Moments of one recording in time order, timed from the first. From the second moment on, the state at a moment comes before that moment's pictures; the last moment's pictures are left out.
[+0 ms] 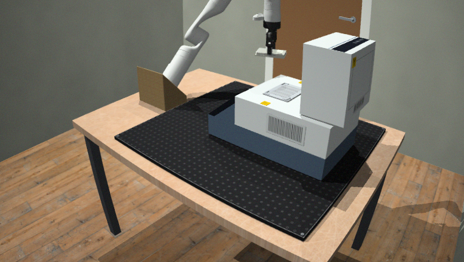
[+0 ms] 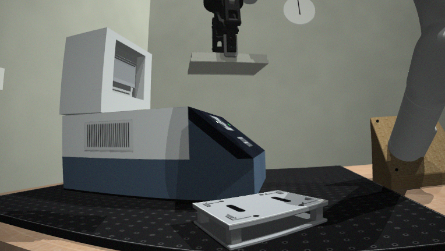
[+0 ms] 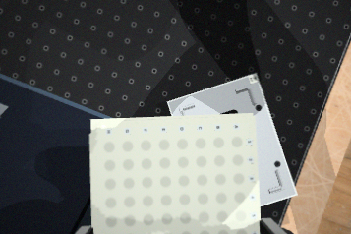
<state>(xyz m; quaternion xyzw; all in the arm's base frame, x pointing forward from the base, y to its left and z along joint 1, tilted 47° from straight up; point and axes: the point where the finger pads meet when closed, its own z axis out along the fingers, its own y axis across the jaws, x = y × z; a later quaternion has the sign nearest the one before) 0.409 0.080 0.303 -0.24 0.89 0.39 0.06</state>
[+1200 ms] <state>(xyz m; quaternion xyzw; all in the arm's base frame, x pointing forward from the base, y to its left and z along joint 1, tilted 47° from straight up) 0.490 0.037 0.248 -0.07 0.92 0.40 -0.01</state>
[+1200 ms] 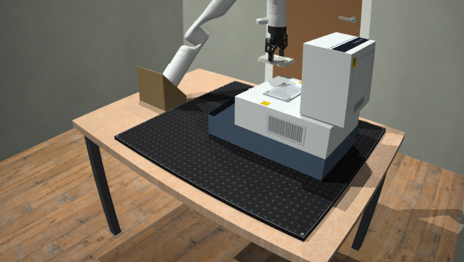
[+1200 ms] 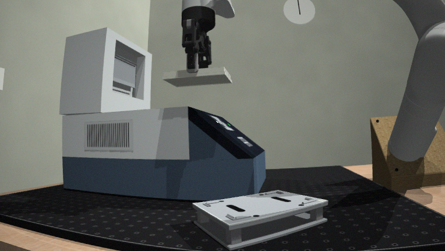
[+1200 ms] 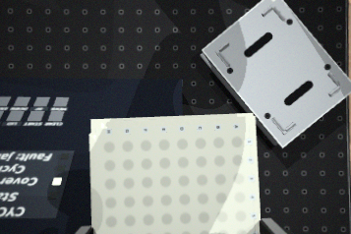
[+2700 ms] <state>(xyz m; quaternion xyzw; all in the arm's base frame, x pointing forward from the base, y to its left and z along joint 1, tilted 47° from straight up) 0.588 -0.014 0.180 0.13 0.91 0.38 -0.10</state>
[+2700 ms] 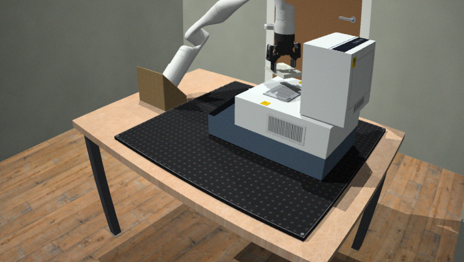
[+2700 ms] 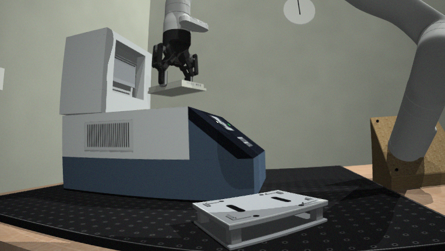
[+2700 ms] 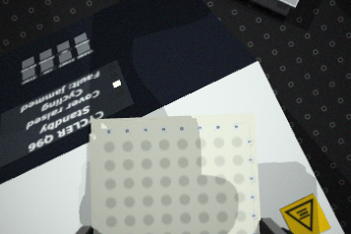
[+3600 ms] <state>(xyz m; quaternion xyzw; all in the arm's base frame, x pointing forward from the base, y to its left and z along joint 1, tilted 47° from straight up) 0.638 -0.041 0.144 0.26 0.88 0.36 -0.16</state>
